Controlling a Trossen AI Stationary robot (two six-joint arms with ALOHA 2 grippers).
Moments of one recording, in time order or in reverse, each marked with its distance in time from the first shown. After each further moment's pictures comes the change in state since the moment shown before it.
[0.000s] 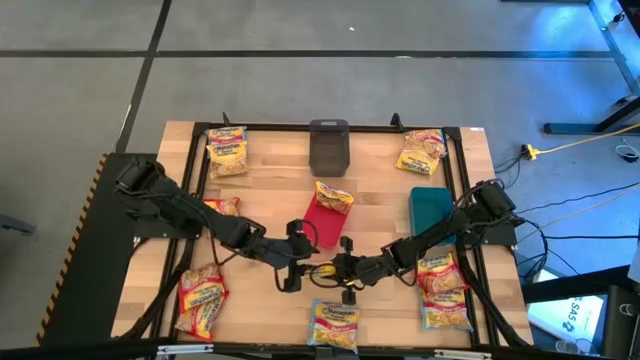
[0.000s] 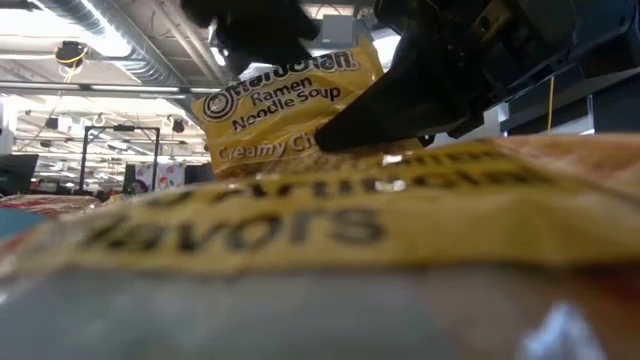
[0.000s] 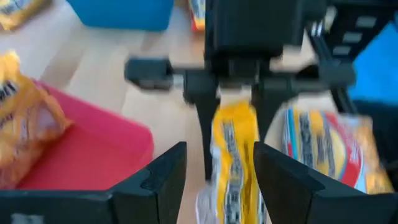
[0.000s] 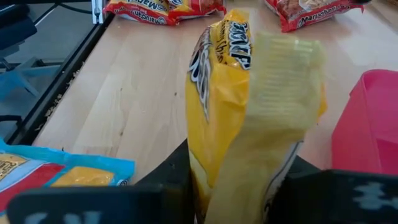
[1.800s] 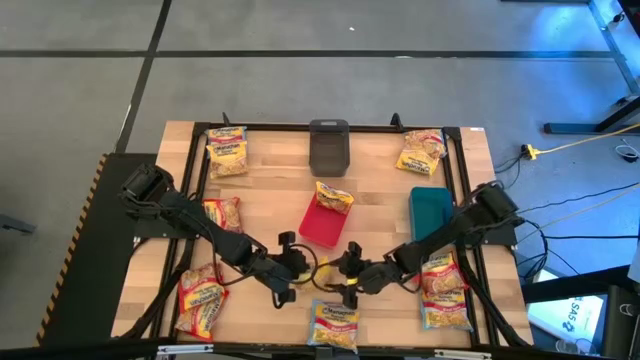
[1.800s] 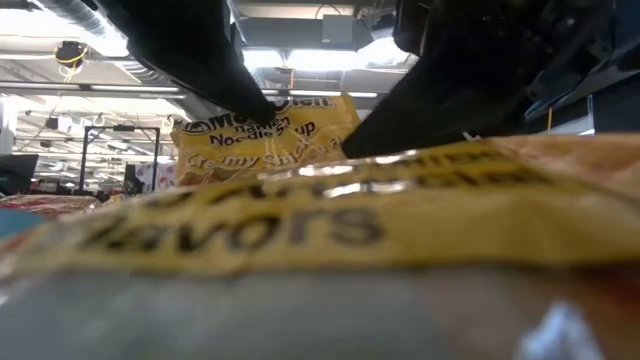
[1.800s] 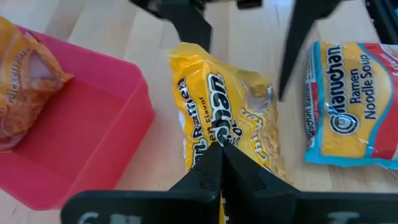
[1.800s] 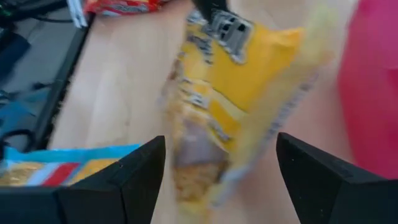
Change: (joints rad) left arm -0.101 0.095 -0.001 -0.119 -0.141 -0.046; right arm 0.049 0.003 0.000 -0.080 0.059 0.289
